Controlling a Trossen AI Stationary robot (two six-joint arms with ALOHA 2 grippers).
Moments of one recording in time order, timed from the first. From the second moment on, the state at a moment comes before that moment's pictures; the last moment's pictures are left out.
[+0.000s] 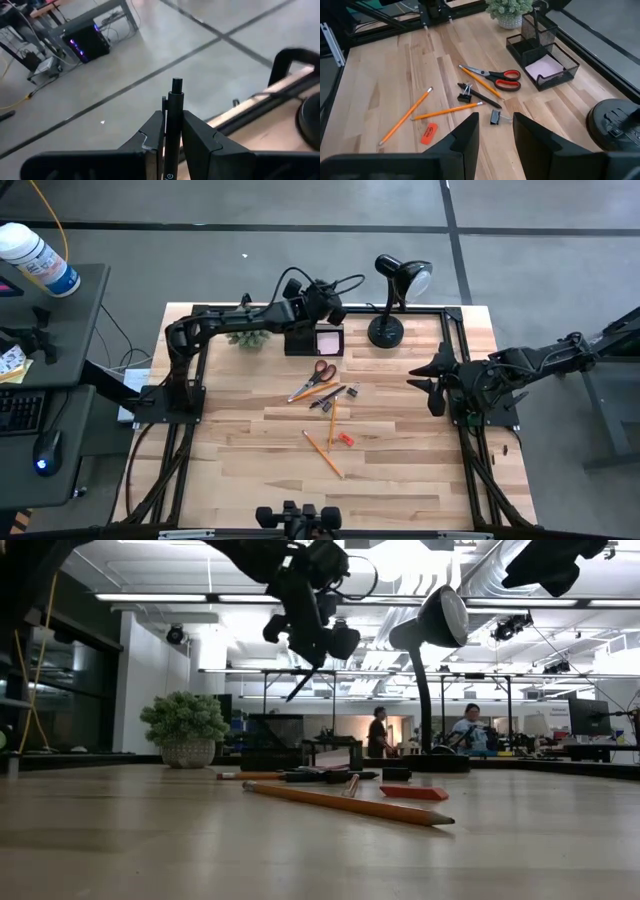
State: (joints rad) left arm 0.47 1.96 1.62 -0.34 -0.86 -0.20; right arm 0.31 0.66 0.80 -0.74 0.48 0.47
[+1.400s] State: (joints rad) left arm 0.50 1.96 1.56 -0.23 -0.79 -0.13; right arm 0.31 0.66 0.80 -0.72 0.54 0.47
